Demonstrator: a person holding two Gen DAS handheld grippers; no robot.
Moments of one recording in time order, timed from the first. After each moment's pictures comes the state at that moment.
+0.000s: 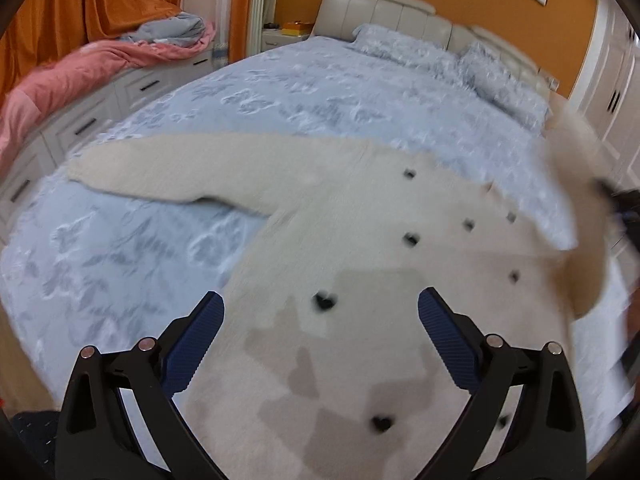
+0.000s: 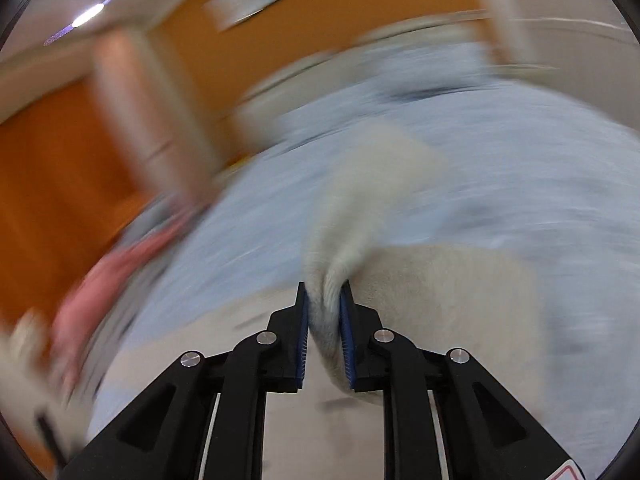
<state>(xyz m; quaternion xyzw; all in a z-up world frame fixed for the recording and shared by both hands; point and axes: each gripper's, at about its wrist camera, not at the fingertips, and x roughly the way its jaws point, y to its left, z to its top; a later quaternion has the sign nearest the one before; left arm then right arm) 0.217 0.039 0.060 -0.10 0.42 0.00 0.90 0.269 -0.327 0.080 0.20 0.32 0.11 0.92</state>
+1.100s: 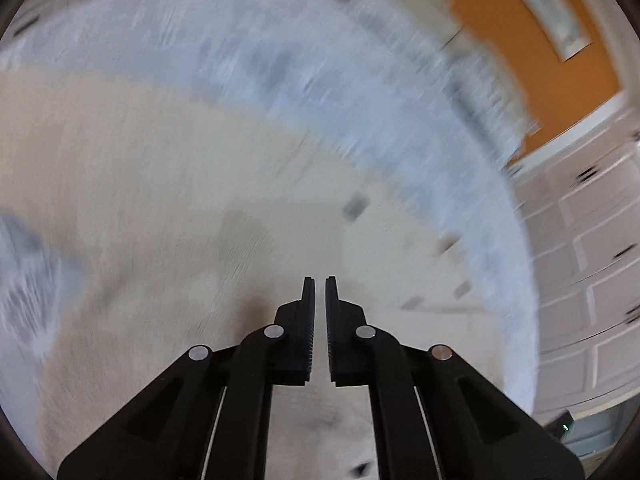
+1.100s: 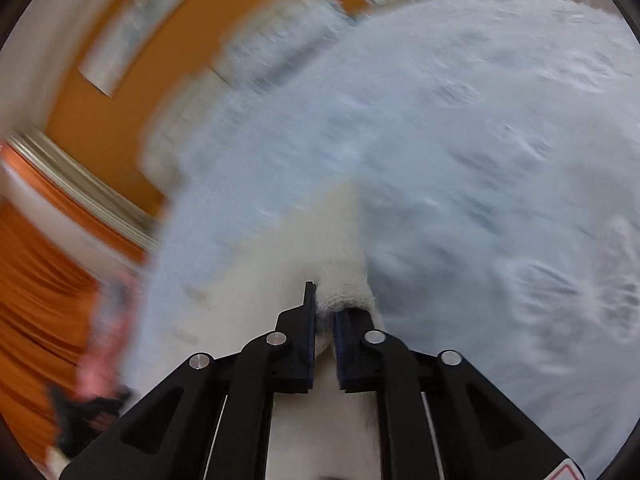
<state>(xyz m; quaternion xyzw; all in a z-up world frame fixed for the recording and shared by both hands) 0.371 0.009 -0.019 -0.27 0.51 -0.08 0.81 0.186 -0.450 -0.070 0.39 0.41 -0.16 0.81</state>
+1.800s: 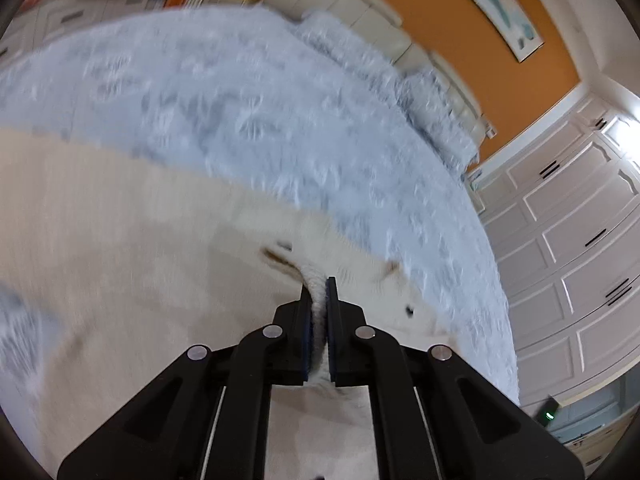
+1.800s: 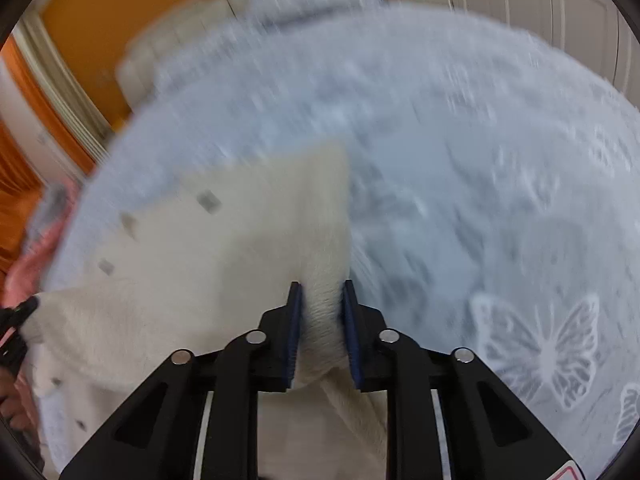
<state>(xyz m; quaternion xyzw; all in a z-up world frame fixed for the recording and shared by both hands) 0.380 0.004 0.055 -0.27 0.41 -0.15 0.86 0.206 -0.433 -0.011 0.25 0.38 -0.16 0.88</state>
